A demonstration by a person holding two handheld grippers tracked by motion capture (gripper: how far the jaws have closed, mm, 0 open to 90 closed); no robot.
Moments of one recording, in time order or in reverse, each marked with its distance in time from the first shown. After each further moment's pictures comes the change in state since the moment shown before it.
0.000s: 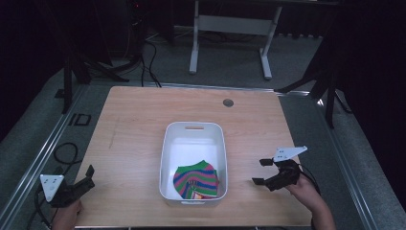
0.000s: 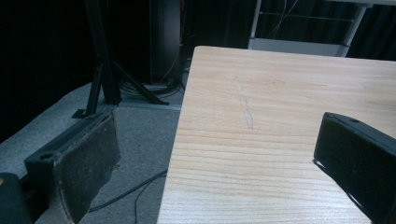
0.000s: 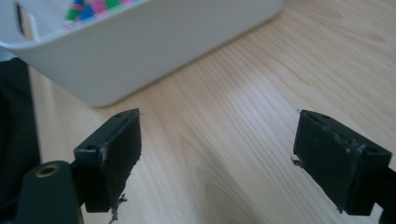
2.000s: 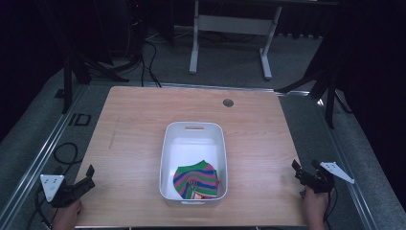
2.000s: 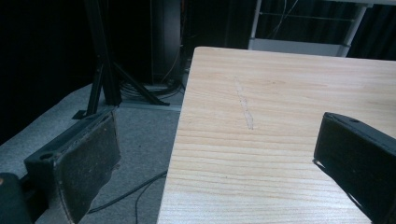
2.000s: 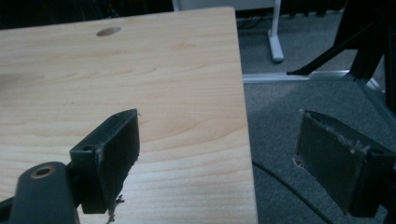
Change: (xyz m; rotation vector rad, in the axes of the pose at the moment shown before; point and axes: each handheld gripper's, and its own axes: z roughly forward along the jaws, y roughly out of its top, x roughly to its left) left arm -0.001 0.000 0.000 -0.001 0.003 0.005; right arm -0.042 -0.122 -0.042 -0.433 -0.799 0.524
